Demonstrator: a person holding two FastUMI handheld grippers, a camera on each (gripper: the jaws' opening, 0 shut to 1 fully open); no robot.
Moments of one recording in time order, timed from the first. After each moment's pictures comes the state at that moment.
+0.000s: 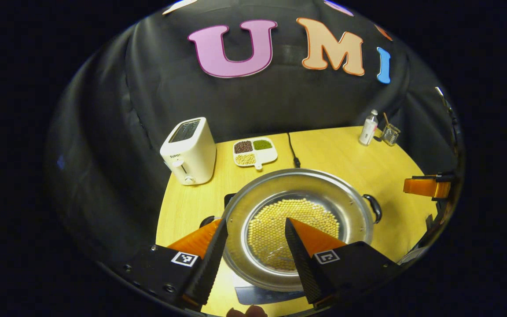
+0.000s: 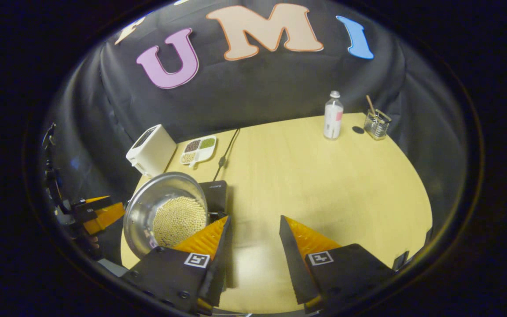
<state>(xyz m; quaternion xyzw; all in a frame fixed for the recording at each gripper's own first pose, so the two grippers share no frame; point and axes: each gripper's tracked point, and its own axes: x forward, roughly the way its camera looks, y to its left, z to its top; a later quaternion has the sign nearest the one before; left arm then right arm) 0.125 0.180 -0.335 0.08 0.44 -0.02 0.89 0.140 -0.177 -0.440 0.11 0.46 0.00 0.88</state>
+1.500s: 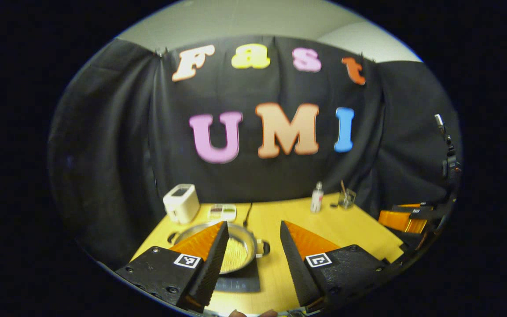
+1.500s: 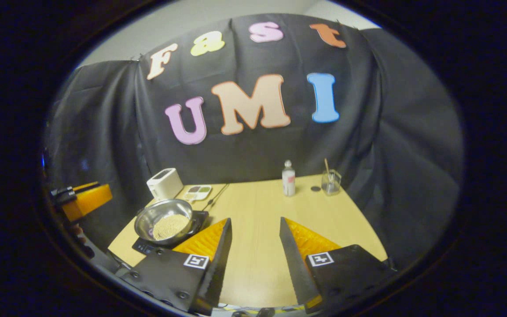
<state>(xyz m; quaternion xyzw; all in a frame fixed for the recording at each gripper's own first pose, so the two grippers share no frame) 0.031 -0.031 -0.108 0.07 0.12 -0.01 0.99 0.035 -0.325 -0.247 0.06 0.23 0.01 0.97</state>
